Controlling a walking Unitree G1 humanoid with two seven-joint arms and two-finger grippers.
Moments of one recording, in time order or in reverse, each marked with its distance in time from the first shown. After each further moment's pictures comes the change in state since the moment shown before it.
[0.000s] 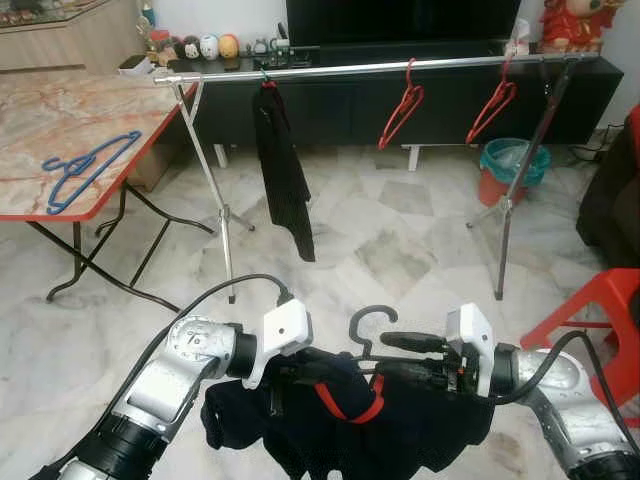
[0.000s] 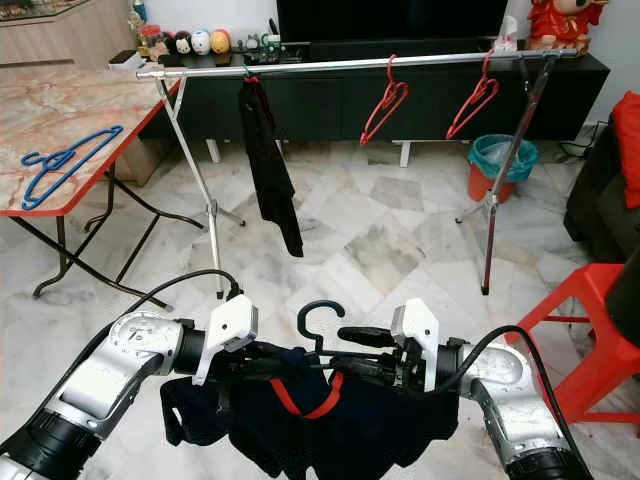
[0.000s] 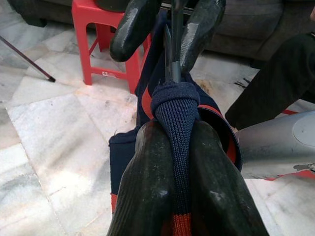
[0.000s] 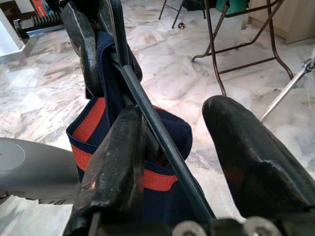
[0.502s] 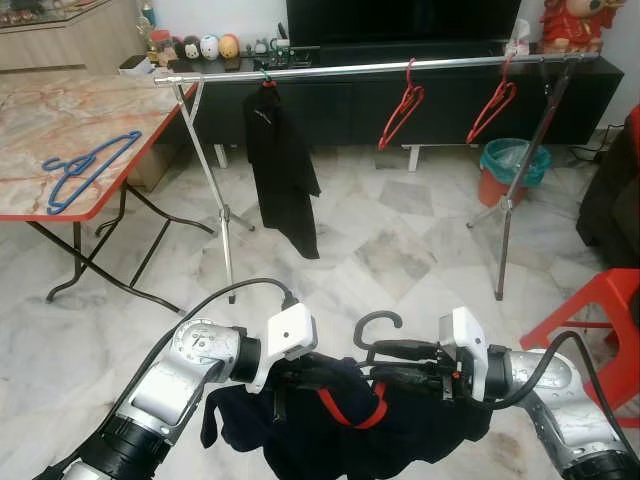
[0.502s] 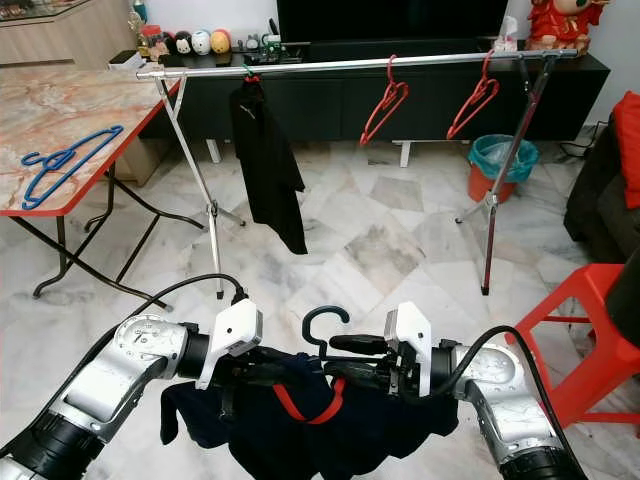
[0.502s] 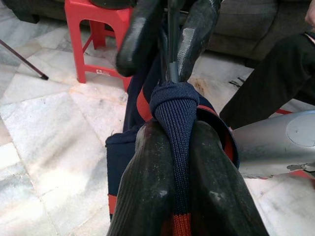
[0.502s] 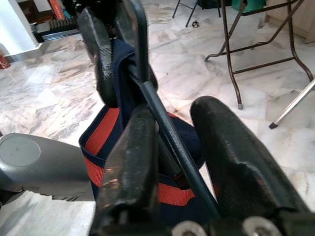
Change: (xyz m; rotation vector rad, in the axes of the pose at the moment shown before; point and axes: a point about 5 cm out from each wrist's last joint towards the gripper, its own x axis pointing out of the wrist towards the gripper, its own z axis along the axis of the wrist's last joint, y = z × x) left arm 0.006 -0.003 -0.001 -0.014 0.001 -0.020; right arm 0.007 0.005 -0.001 0.009 0.005 0.062
